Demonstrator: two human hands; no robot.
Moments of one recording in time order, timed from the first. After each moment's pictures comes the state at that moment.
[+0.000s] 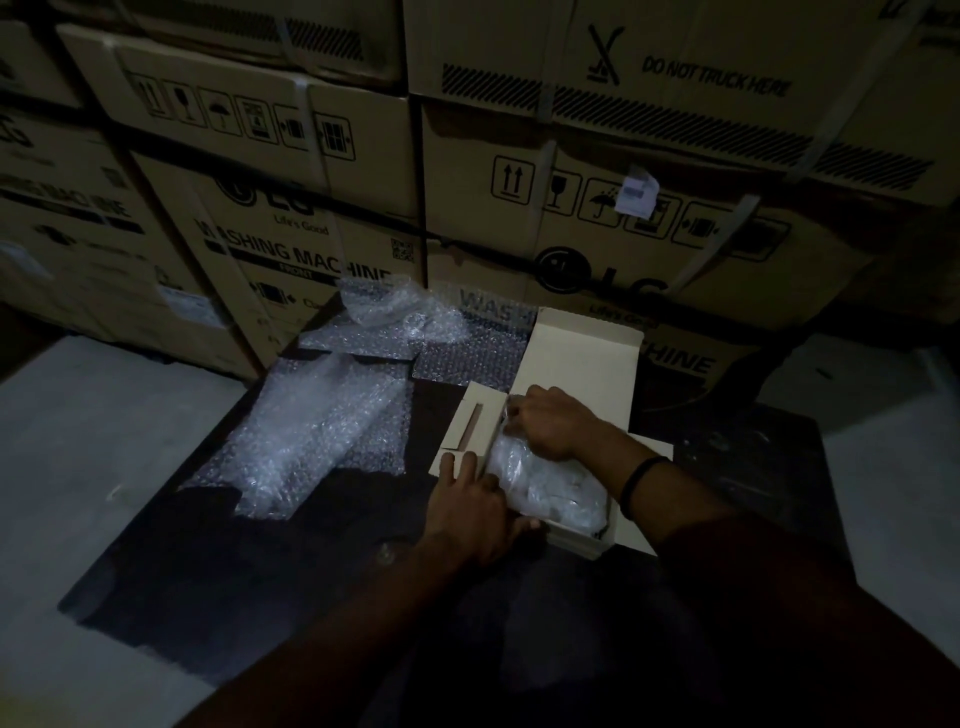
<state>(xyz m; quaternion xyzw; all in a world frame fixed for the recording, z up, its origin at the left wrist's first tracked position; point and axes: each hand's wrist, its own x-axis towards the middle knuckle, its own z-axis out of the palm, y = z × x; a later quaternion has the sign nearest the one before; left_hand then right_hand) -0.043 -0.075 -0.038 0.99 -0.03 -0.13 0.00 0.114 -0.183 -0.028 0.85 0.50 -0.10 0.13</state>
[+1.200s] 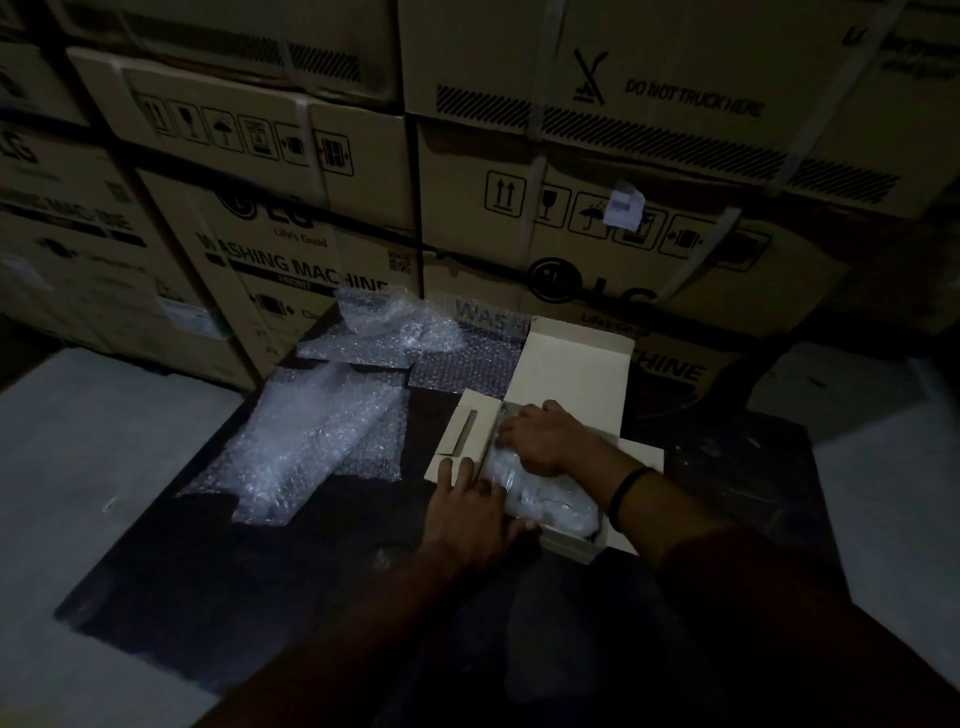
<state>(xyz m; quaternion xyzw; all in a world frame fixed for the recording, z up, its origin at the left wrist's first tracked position) -0.044 -0.078 -0.053 1.00 -0.02 -0.09 0.00 0.097 -0.185 -0.024 0.86 0.46 -0.12 0.17</state>
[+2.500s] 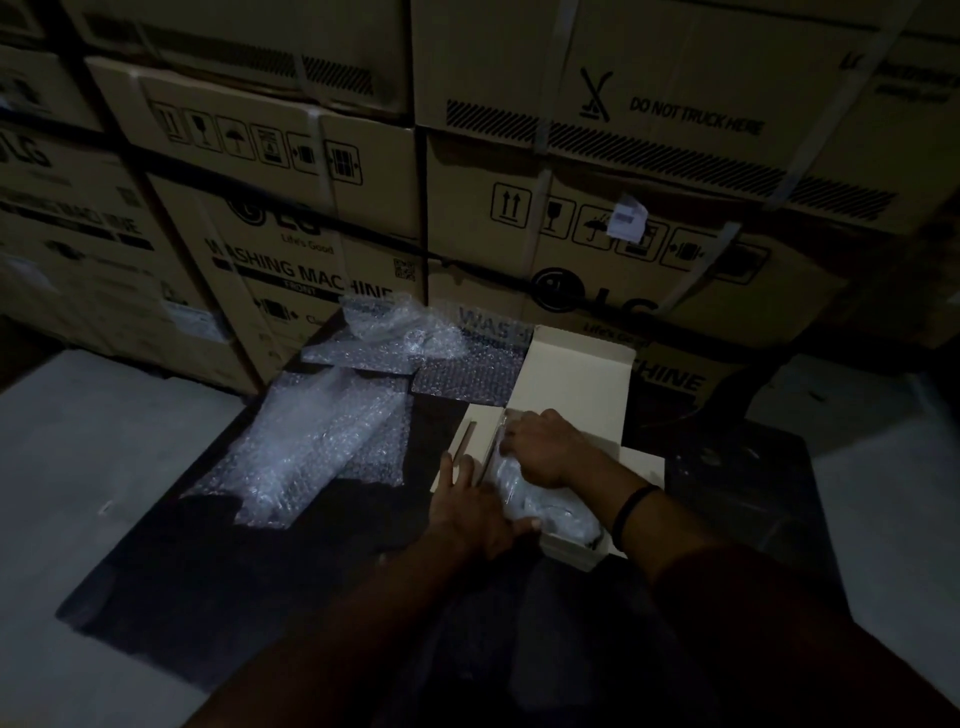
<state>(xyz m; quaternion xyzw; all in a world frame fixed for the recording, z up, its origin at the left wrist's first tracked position) -0.029 -0.078 -0.036 0.98 0.00 -0.20 0.00 0.092 -0.184 -0.031 0.87 0.46 -0.08 0.14</state>
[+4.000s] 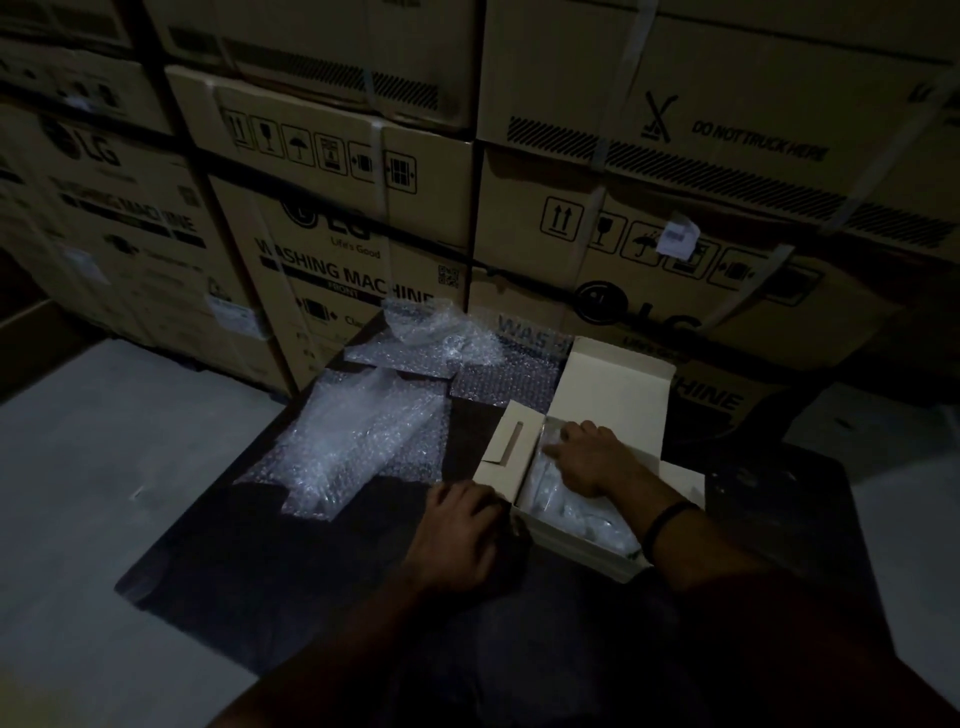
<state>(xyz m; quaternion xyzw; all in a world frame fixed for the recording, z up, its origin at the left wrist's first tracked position) -0.086 -0.005 -0.083 0.97 -0.11 0.16 0.16 0.090 -0.184 -0.042 0.91 0.36 -0.13 0.15</state>
